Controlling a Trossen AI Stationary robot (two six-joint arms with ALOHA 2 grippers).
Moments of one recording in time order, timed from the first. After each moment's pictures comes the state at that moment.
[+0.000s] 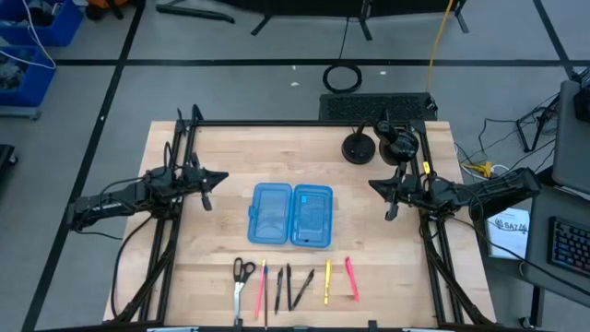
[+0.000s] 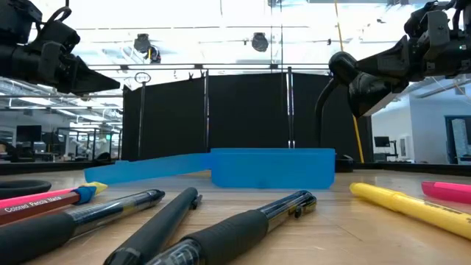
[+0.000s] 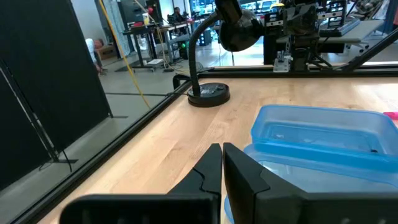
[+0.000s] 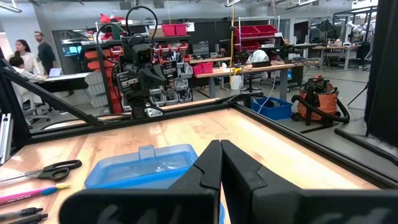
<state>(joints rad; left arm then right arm) 0.20 0.03 0.07 -0.15 -0.13 0.10 0.20 0.24 0.02 0.28 0.52 0.07</state>
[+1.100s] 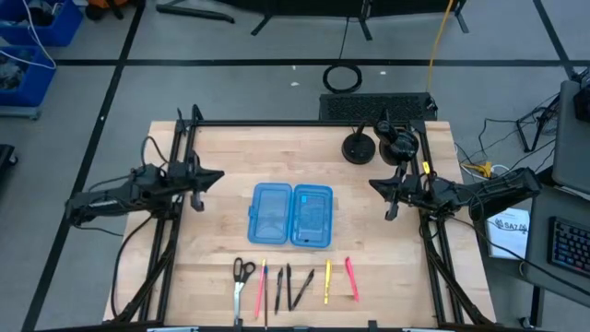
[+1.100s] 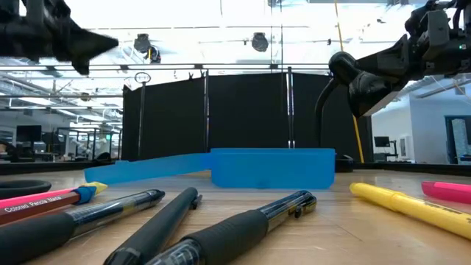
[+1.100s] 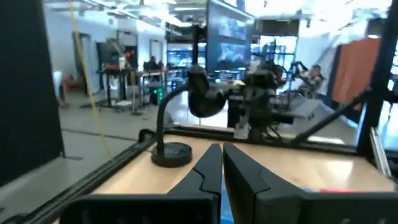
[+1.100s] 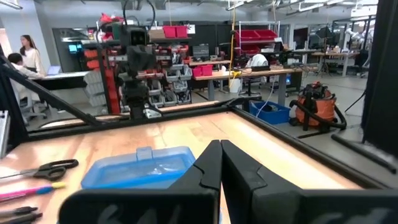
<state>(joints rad) 0.12 0.07 0.18 0.01 -0.10 -0.04 0.20 0.24 0.02 0.30 0.52 0.02</state>
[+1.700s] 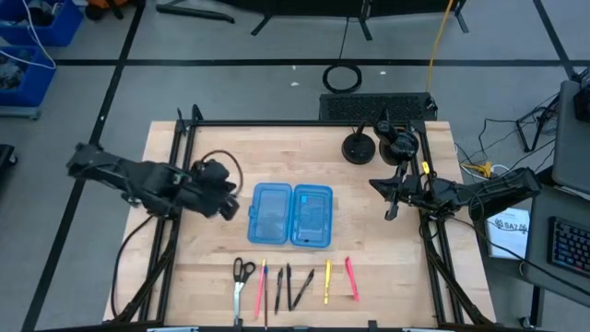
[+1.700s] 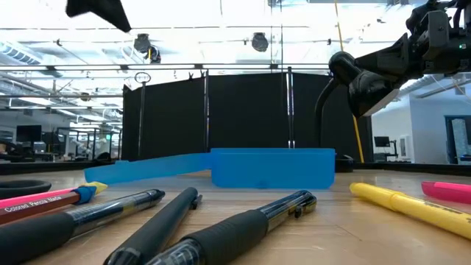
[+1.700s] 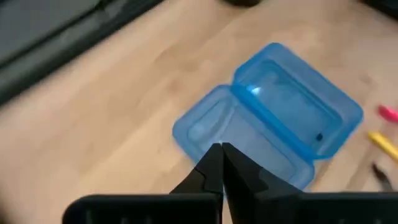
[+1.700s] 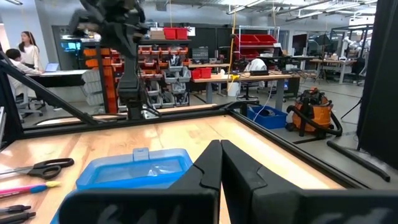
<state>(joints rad) -0.35 1.23 1.30 -1.24 -0.57 -1.07 0.20 0.24 0.01 0.31 0.52 -0.01</state>
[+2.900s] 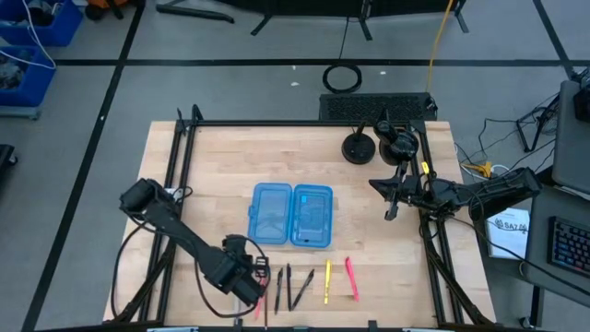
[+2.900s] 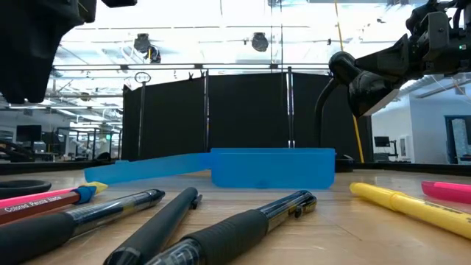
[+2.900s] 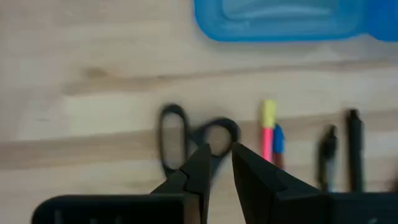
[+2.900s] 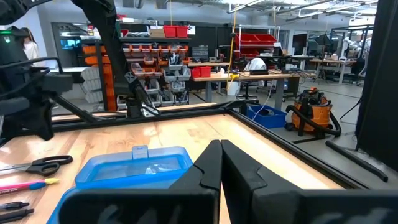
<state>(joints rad) -0.66 1.89 1.47 -1.18 -0.20 -2.17 0.20 0.24 0.01 0.30 0.52 -0.02</state>
